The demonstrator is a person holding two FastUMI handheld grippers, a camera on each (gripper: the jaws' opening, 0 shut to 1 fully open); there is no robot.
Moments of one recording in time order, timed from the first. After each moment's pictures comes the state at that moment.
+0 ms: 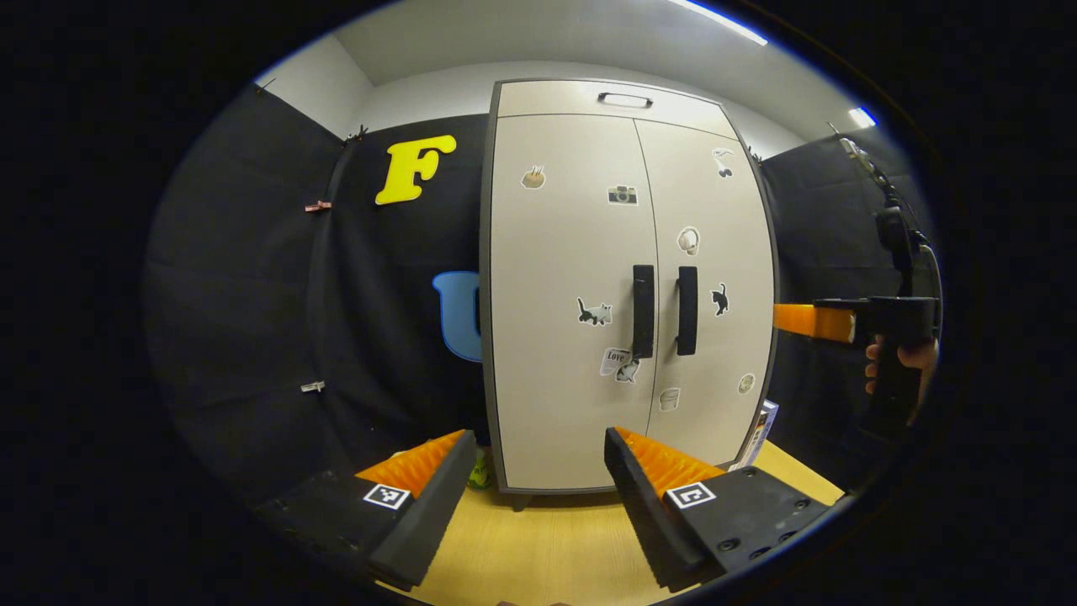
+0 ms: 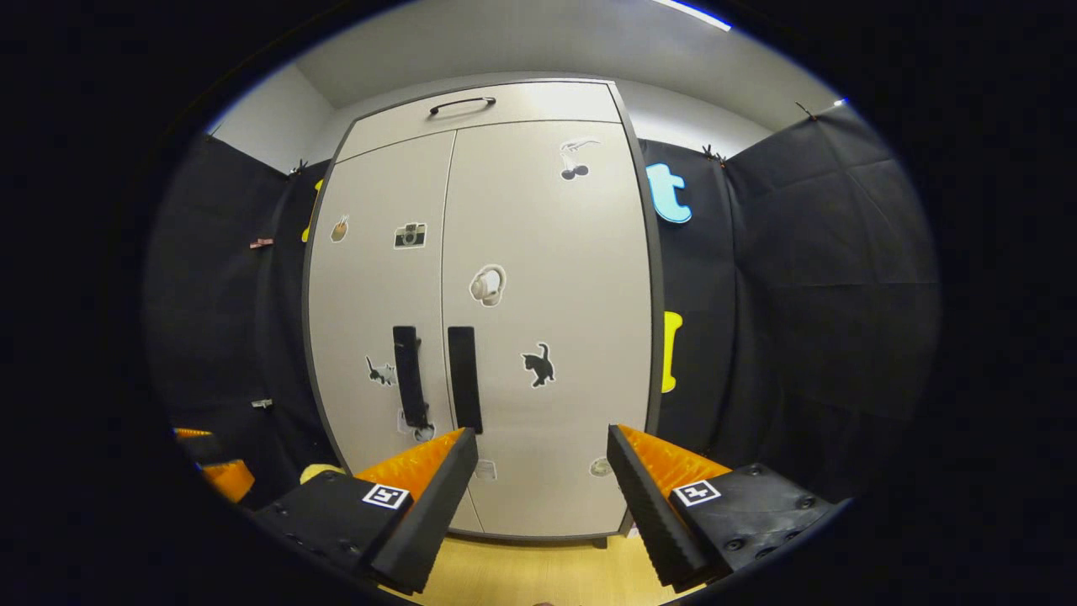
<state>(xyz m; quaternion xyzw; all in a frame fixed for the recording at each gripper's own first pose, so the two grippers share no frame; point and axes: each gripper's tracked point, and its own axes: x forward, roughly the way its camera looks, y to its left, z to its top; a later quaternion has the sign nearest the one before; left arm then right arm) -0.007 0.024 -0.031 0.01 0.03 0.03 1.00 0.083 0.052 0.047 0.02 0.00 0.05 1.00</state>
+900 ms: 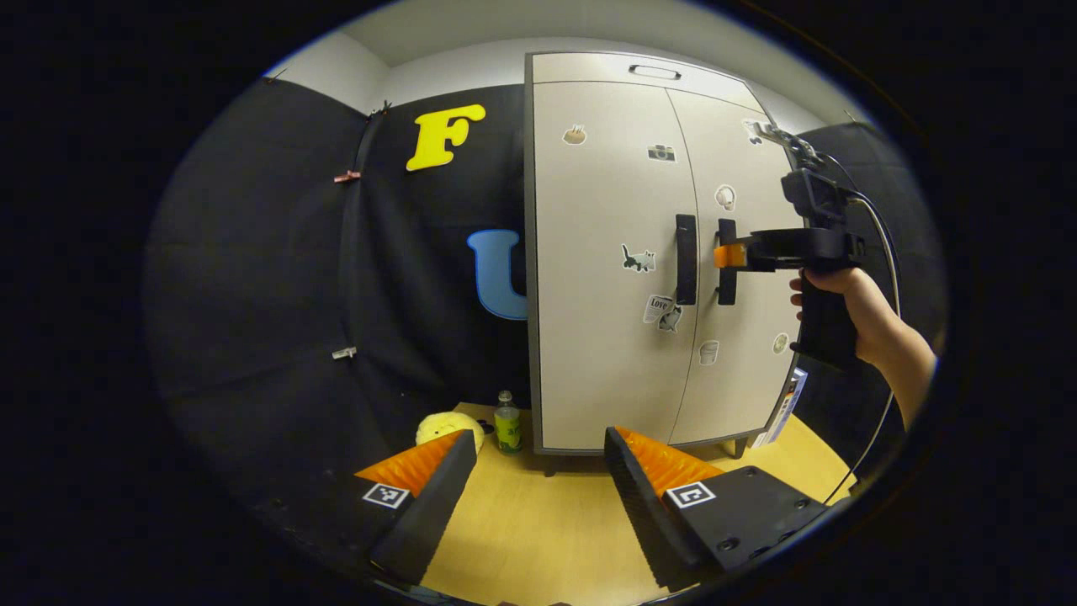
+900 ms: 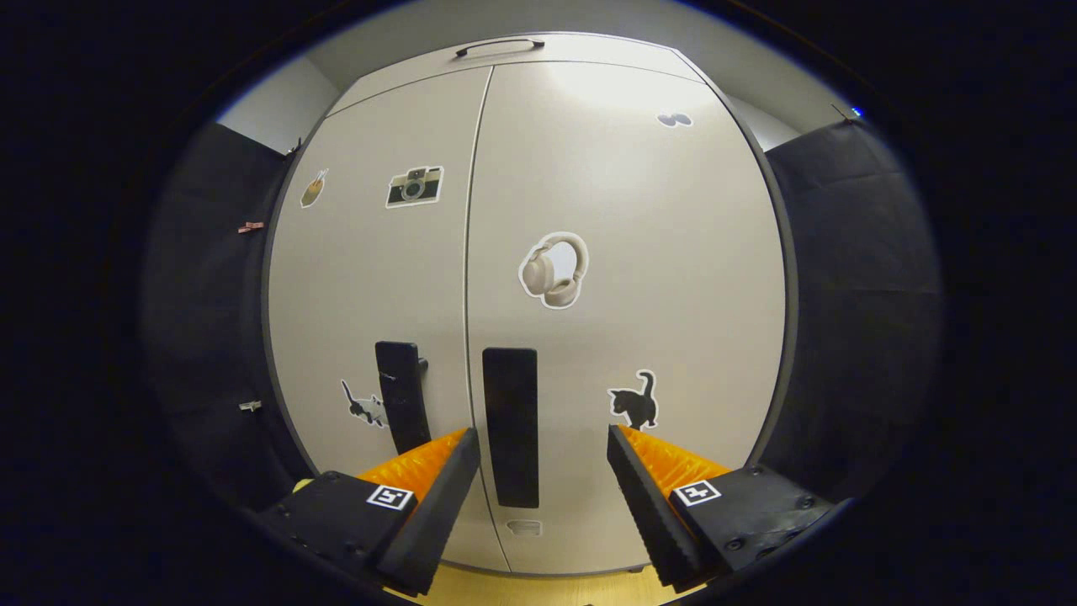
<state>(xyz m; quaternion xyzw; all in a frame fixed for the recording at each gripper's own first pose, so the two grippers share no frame) -0.032 0.065 -0.076 0.03 0.08 0.08 0.99 0.203 0.127 0.026 0.02 0.02 0.05 1.00</state>
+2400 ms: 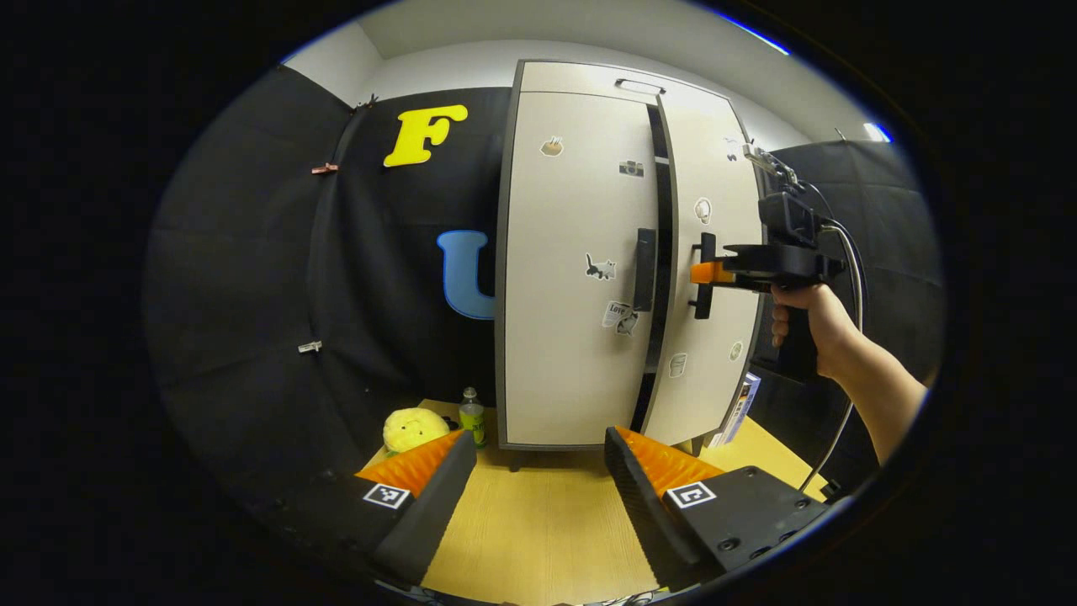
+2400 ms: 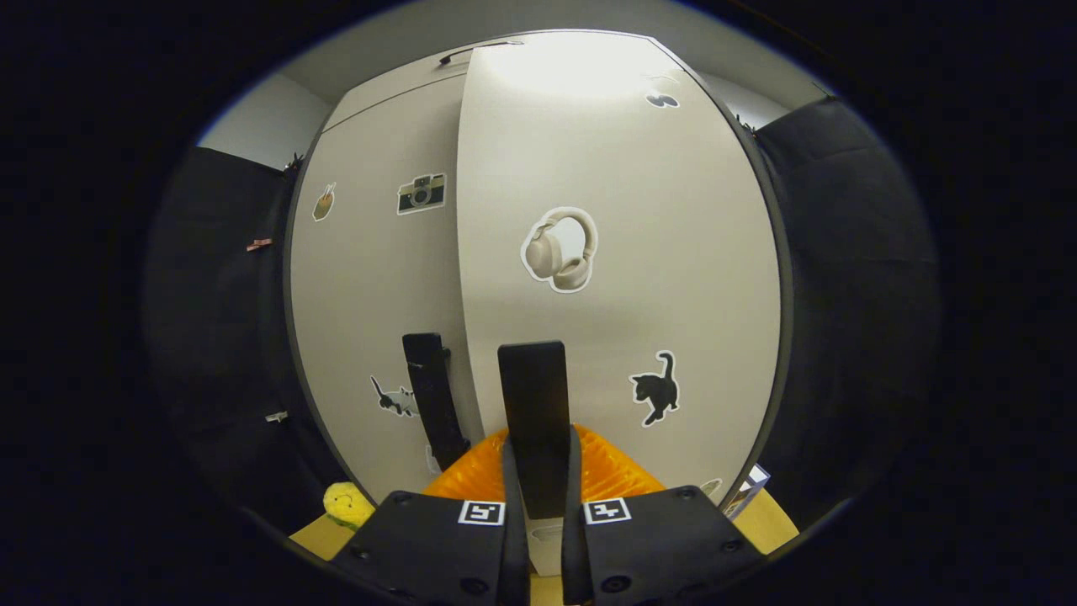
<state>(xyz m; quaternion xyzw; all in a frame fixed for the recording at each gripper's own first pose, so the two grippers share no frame) -0.057 0.043 -0.071 -0.01 0.08 0.01 1.00 0.189 0.132 0.027 0.06 0.03 0.08 0.99</state>
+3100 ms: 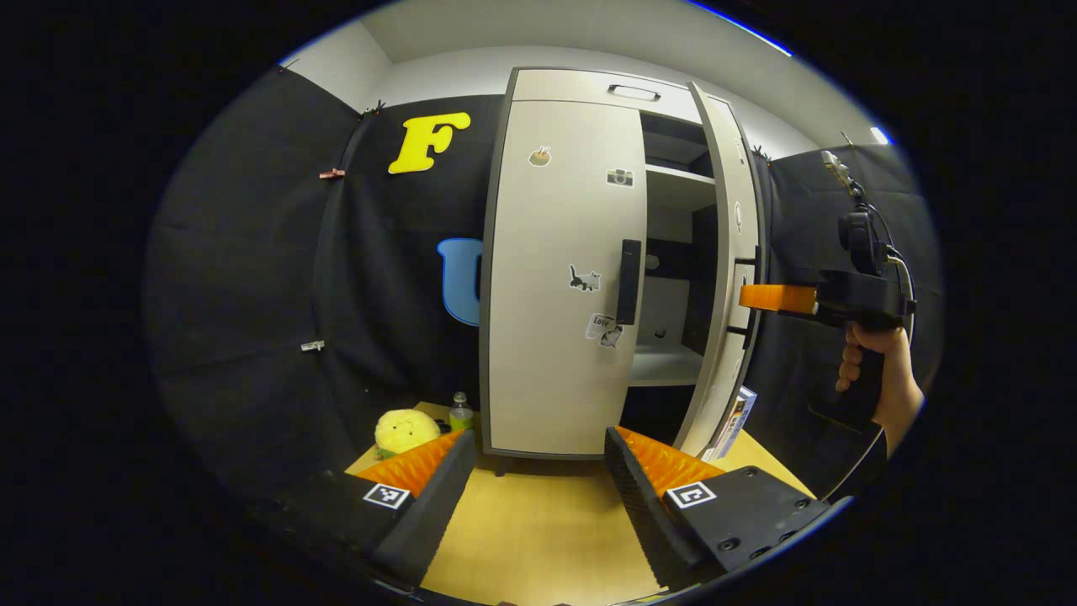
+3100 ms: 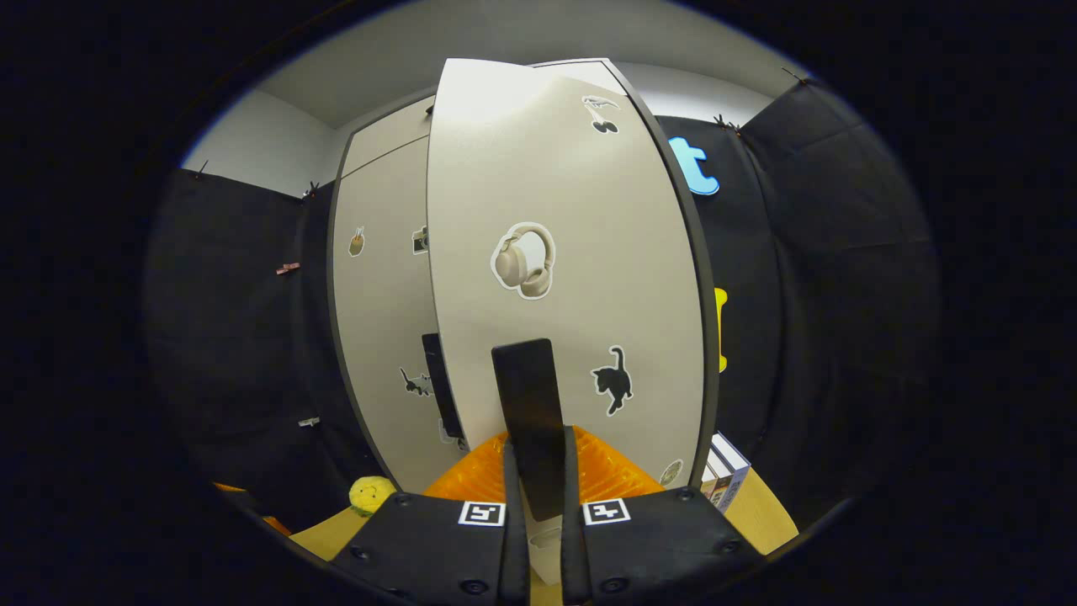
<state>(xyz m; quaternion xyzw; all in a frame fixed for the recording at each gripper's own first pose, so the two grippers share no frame) -0.050 -0.014 -0.062 -0.03 0.07 0.03 1.00 0.157 0.104 0.036 0.09 0.01 0.14 0.99</state>
